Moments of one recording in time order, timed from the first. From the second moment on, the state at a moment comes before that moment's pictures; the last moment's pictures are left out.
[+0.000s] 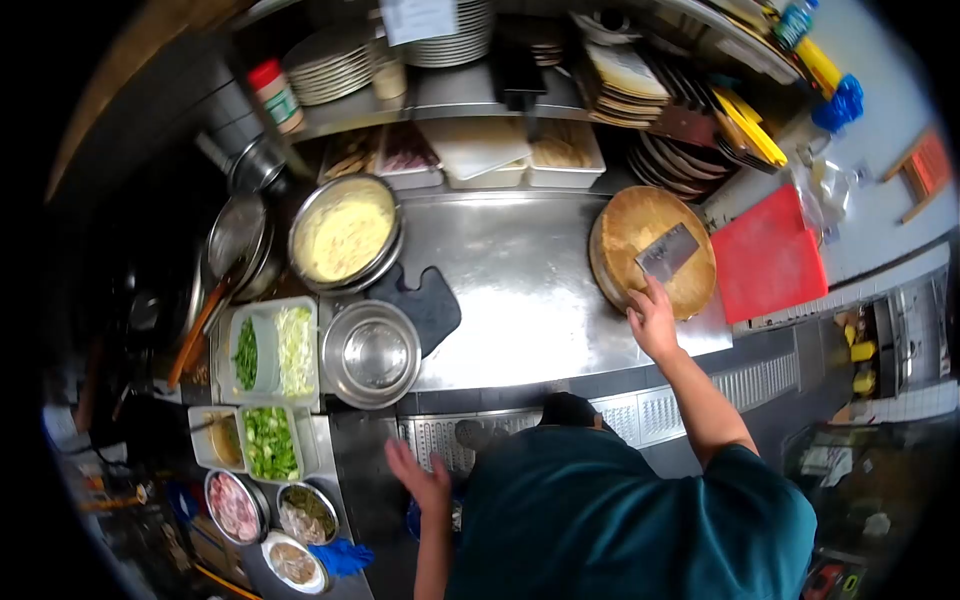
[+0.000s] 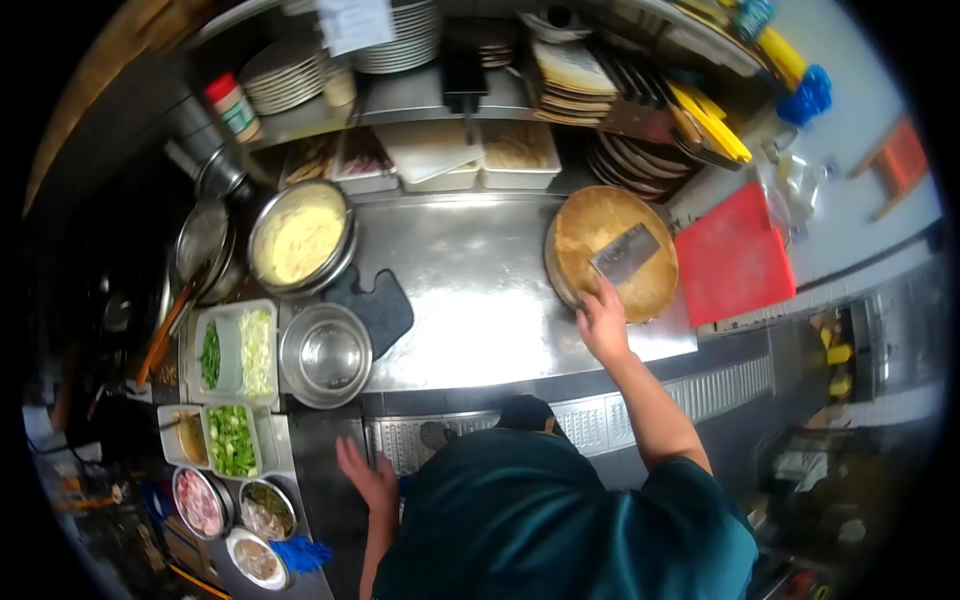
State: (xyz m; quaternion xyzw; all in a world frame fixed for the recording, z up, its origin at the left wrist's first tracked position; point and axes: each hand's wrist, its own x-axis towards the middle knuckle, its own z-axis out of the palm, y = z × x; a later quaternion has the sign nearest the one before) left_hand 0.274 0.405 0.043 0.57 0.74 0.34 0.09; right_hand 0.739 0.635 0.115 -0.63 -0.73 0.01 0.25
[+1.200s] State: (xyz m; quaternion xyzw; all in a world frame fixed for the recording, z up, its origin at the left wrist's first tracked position) left_hand 0.582 0.736 0.074 0.66 0.67 0.27 0.22; right_hand 0.776 0.962 0.063 -0.41 -0.89 0.13 0.14
